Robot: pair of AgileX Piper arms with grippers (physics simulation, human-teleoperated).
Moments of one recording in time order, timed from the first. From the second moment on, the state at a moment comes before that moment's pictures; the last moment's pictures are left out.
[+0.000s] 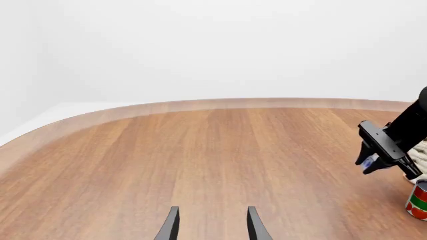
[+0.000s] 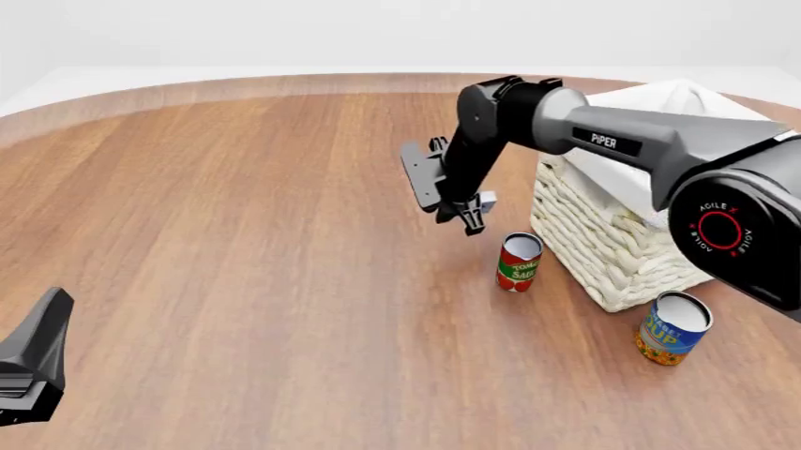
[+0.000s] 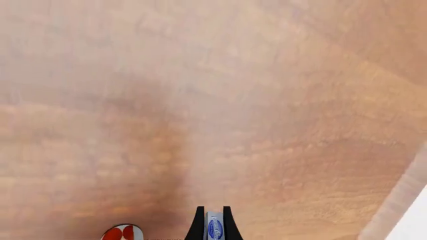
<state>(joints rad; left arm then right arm) 0.00 0.01 0.00 0.00 0.00 0.48 2.17 -1.79 0.88 -1.45</state>
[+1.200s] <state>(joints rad) 0.00 0.01 0.00 0.00 0.00 0.69 1.86 -1.42 0.51 -0.95</state>
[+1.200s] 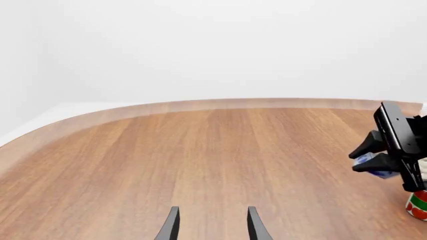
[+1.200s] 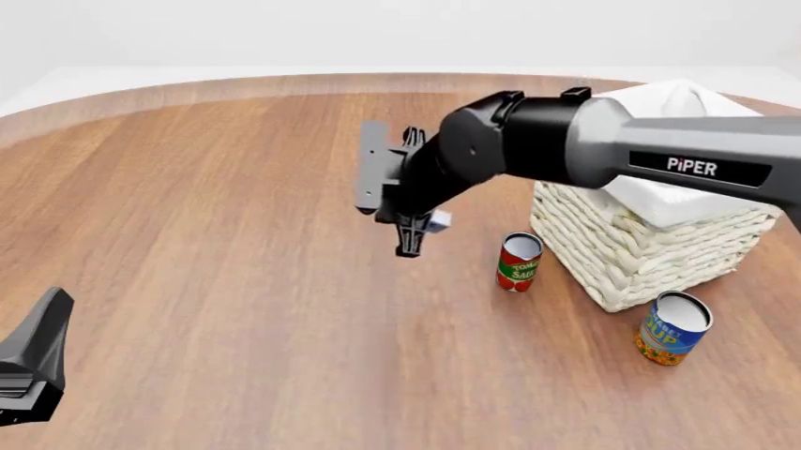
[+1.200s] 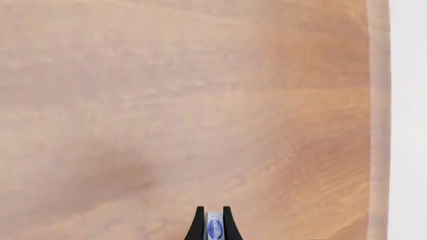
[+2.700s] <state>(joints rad) 0.00 0.01 0.00 0.00 0.00 0.76 1.54 -1.08 0.02 -0.32</state>
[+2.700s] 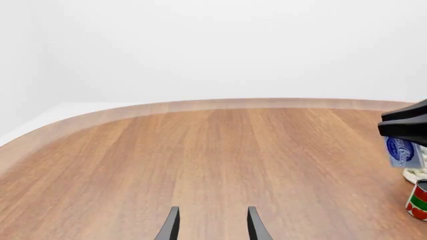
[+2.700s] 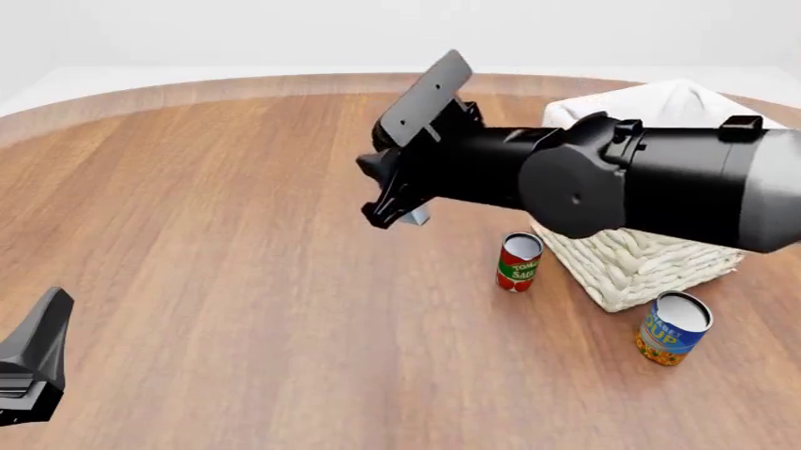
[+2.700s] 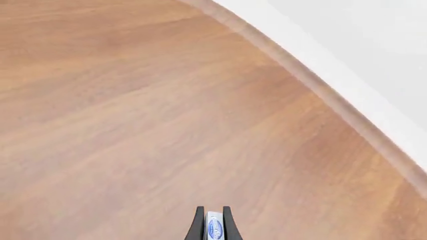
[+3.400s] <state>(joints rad) 0.00 0.01 0.00 0.00 0.00 0.81 1.40 -0.89 -0.24 -0.17</state>
